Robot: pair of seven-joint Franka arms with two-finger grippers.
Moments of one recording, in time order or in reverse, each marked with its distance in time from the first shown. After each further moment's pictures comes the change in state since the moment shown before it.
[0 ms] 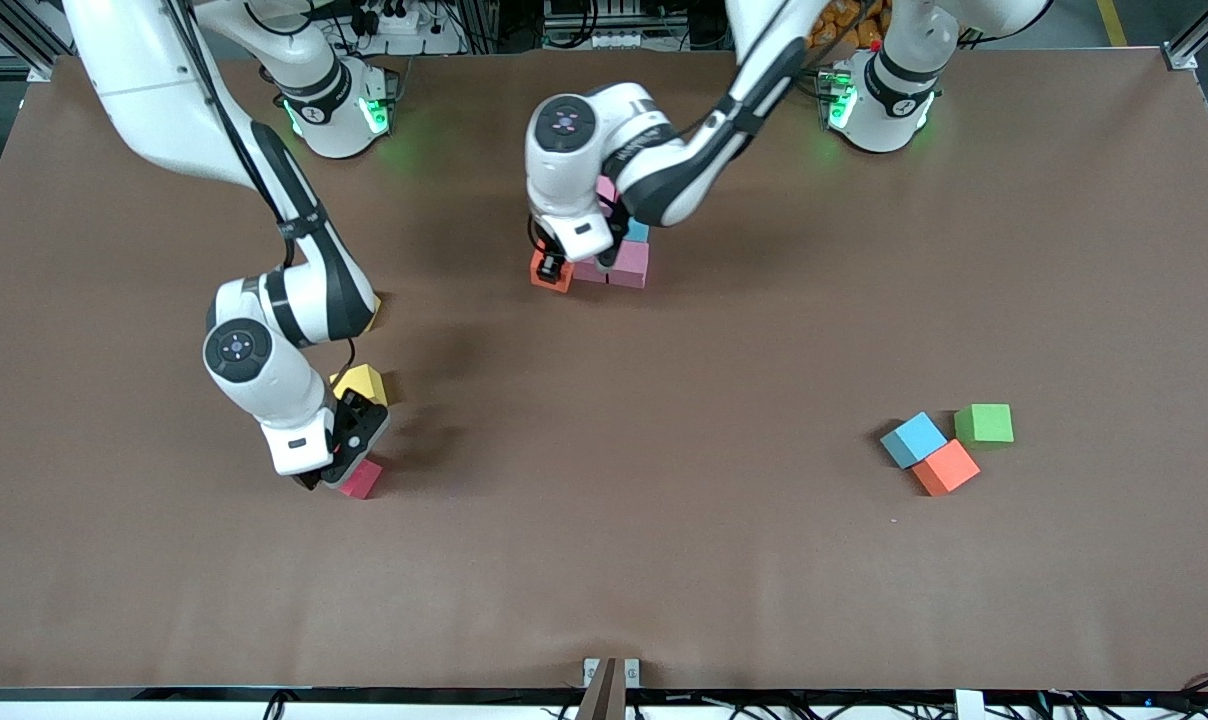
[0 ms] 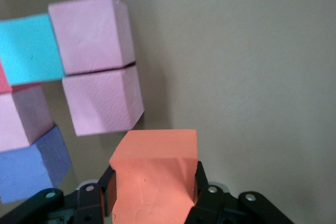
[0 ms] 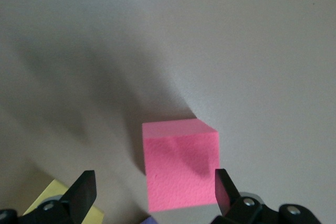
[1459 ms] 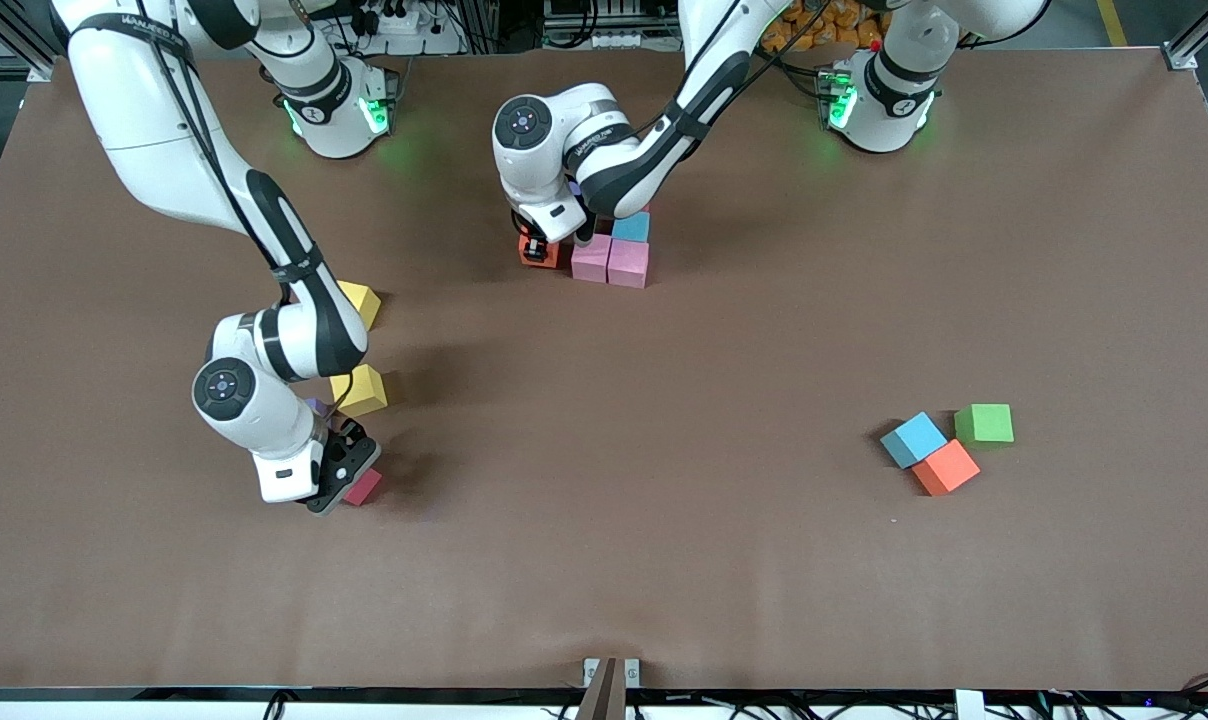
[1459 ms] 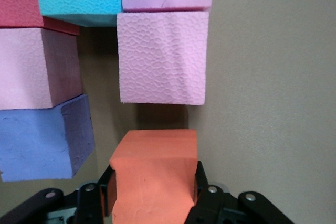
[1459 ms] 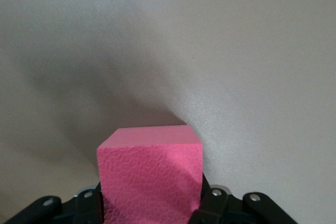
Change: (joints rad) left arm -0.068 0.084 -0.016 -0.005 -0.019 0.043 -0.198; right arm -0.073 0.110 0.039 0.088 0.095 0.016 0.000
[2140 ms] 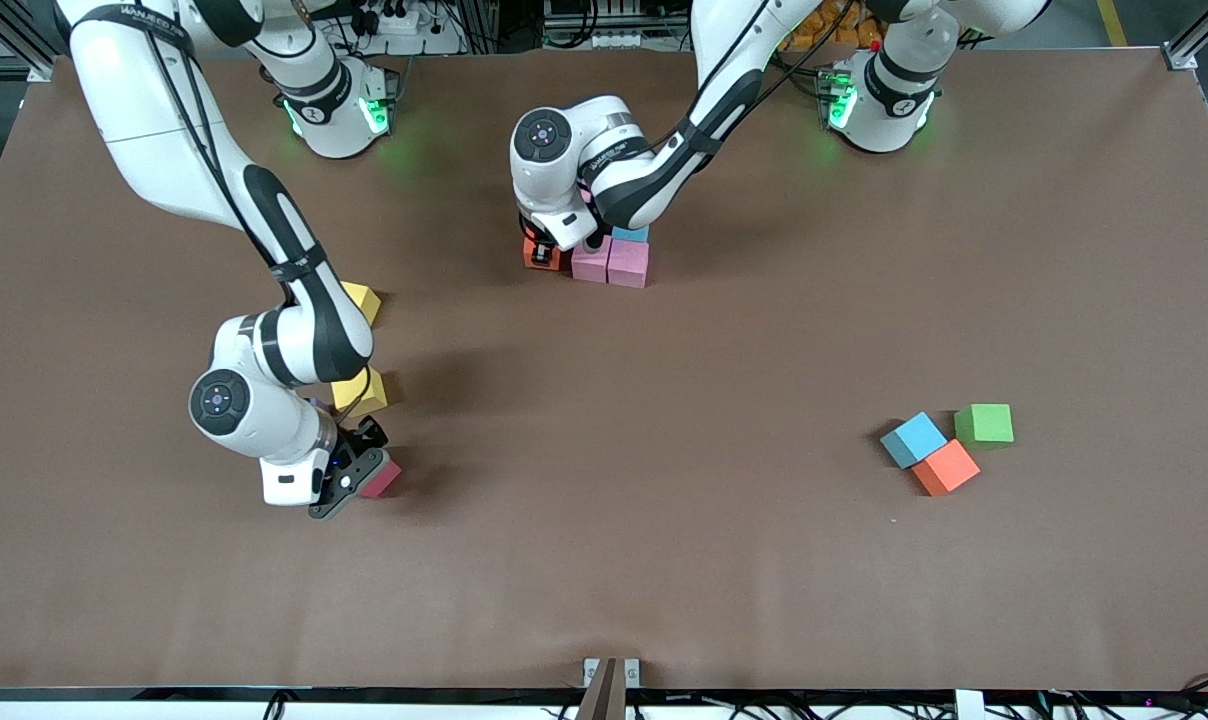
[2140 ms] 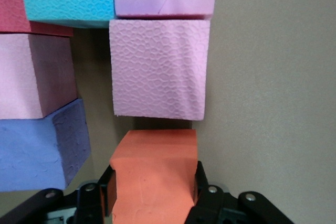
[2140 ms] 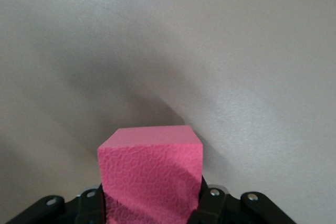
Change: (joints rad) left arm 0.106 0.000 -0.101 -0.061 0.057 0.069 -0.024; right arm 0.015 -0.001 0.024 0.066 0.091 -0.159 0.162
